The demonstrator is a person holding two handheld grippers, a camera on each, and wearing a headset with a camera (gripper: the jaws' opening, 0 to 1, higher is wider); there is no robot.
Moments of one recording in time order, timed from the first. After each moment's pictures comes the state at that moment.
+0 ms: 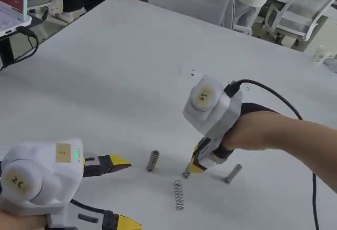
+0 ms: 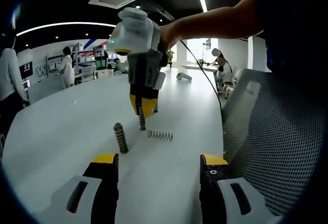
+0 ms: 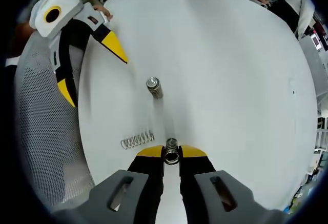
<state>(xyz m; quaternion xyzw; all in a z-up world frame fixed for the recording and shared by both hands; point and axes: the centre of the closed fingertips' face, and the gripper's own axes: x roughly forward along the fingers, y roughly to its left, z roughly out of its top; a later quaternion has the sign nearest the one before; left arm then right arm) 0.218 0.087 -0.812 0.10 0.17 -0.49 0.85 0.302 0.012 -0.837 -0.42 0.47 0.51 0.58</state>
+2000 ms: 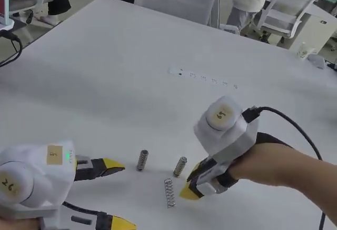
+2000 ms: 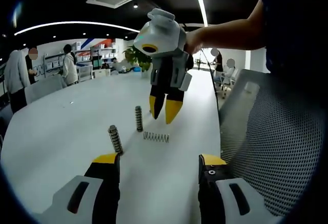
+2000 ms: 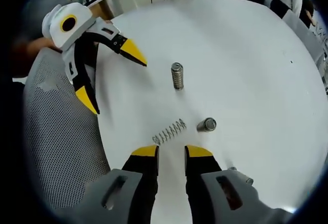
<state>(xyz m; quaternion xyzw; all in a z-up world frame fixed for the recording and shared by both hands) 0.214 0.082 -0.809 0.10 0.17 -0.50 0.84 0.251 0.005 -0.833 -0.30 0.49 0.50 0.65</state>
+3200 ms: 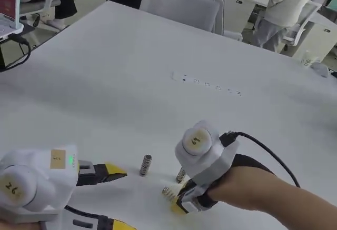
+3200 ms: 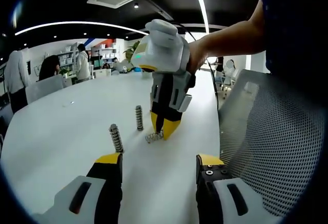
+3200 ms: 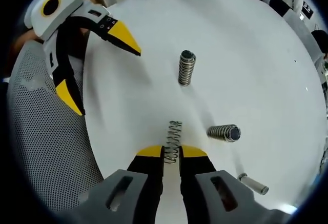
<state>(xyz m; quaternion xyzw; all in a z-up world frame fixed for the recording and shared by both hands) 0.215 0.086 -0.810 0.10 0.17 -0.50 0.85 0.248 0.014 -0.865 -0.33 0.49 0.48 0.65</state>
